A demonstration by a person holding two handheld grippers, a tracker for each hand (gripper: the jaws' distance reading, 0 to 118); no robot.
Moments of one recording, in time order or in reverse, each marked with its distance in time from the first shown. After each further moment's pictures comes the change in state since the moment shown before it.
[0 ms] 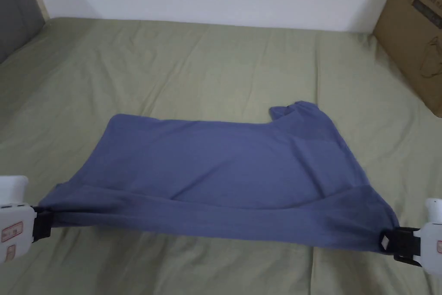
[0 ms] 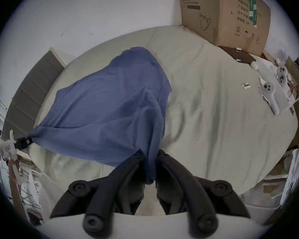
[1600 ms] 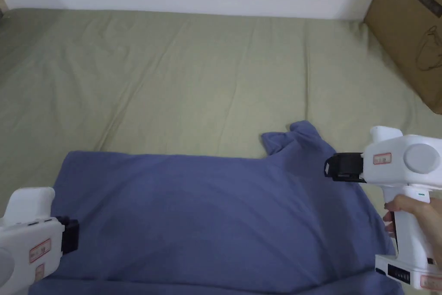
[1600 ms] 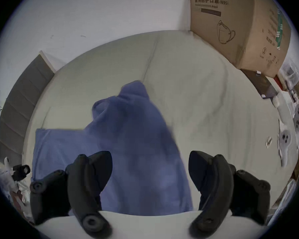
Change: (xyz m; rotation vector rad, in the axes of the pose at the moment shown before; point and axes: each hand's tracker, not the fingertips) left arm 0.082 0.049 -0.075 -0.029 -0.098 -0.026; right arm -0.023 0.176 -0.138 0.008 -0.055 0.016
